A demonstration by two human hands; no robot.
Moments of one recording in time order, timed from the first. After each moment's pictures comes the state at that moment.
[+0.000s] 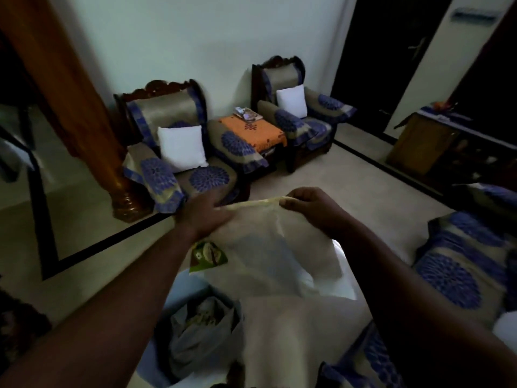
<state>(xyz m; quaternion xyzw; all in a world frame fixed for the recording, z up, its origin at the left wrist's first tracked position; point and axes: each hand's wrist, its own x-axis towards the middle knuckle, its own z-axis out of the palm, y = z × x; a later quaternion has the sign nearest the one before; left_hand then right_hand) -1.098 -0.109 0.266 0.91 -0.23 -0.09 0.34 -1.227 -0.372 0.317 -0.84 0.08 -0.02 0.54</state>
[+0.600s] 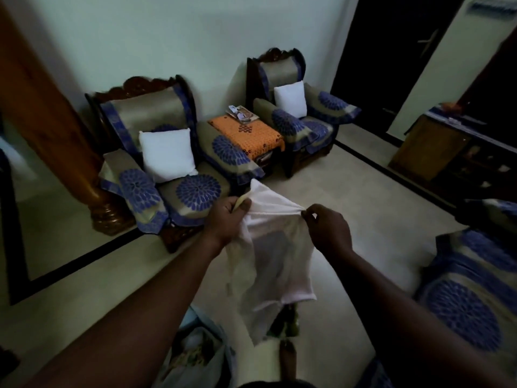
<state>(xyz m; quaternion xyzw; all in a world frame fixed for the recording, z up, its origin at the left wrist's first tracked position) -0.958 -0.247 0.243 0.78 -0.16 -0.07 0.60 -1.064 -0.475 0.240 -0.94 0.24 -0.14 0.21</state>
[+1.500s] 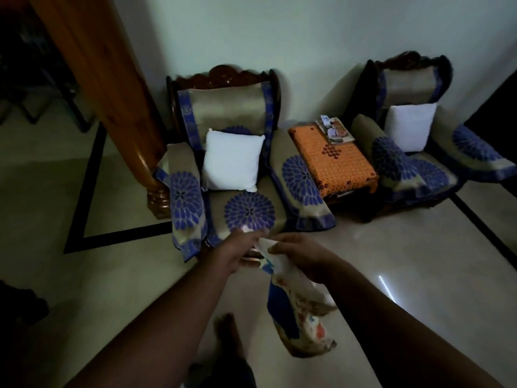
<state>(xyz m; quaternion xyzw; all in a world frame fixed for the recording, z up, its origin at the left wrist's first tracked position) -0.620 -0.273 0.158 0.64 0.27 -0.31 0.65 -0.636 -0.451 0.187 -0.72 0.07 0.34 0.60</state>
